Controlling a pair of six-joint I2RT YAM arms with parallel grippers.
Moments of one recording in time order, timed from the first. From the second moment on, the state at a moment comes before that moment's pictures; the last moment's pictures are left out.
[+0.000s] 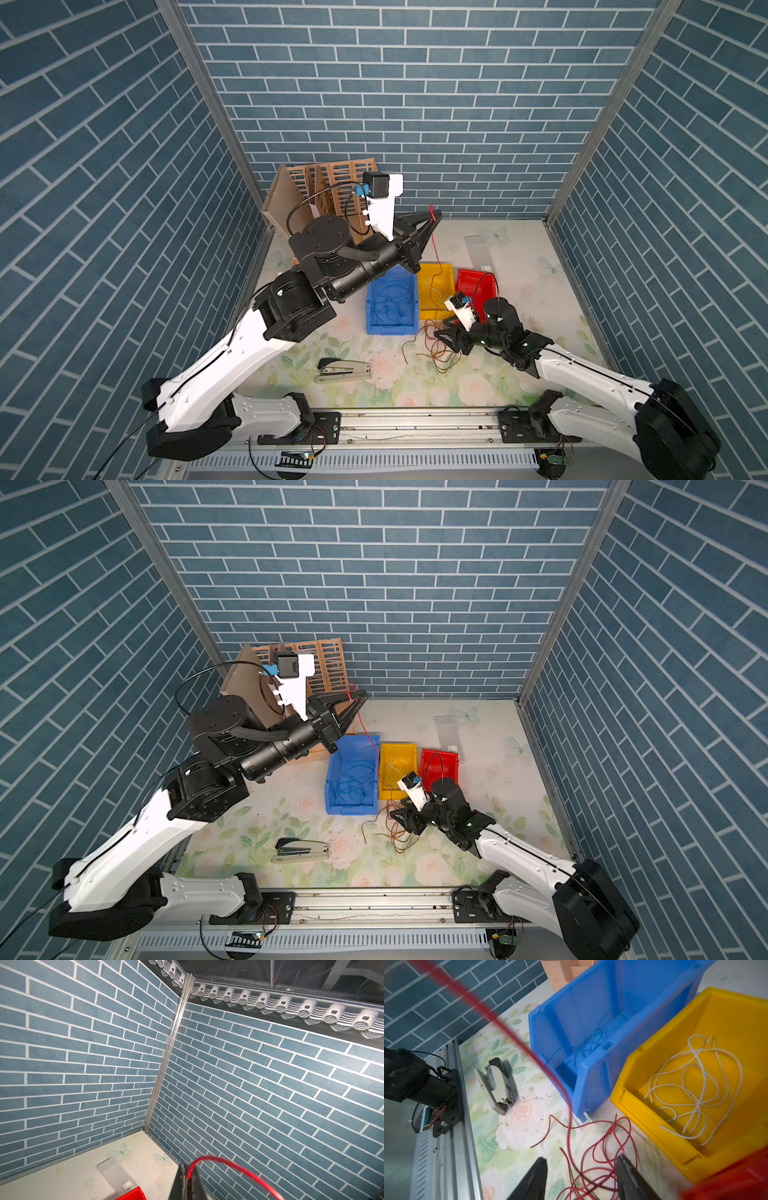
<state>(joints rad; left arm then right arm) -1.00 1.24 1.69 -0.32 -0.06 -0.38 0.70 1.01 0.44 0.04 -0.43 0.08</state>
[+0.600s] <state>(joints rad) -0.99 1.24 1.63 -0.31 -0.05 -0.38 0.70 0.91 0.61 0.01 -0.48 0.03</state>
